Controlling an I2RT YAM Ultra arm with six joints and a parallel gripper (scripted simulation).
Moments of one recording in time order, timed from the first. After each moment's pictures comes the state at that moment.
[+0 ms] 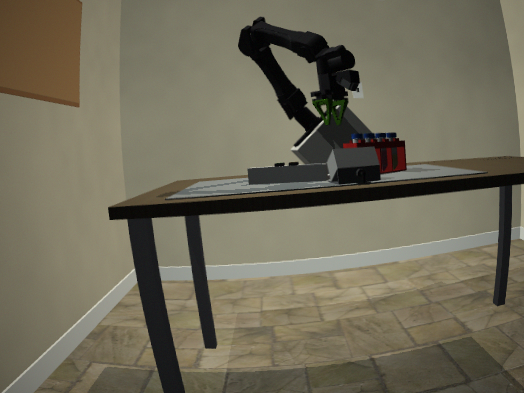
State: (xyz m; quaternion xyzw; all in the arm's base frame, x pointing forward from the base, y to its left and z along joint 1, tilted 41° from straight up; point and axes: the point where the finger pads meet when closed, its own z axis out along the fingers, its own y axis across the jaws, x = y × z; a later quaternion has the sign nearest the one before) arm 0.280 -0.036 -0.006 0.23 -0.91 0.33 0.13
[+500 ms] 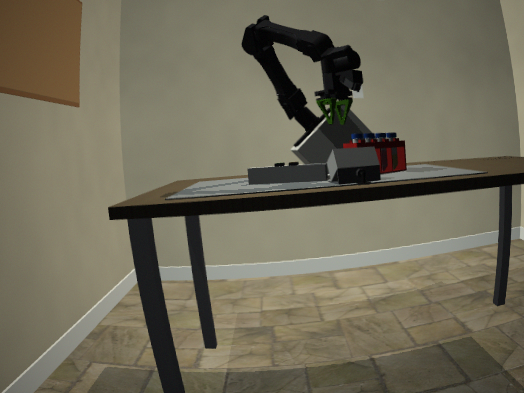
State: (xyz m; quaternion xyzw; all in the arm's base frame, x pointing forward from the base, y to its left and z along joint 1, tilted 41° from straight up) arm 0.282 -0.027 -0.013 0.19 -0.91 0.33 0.13
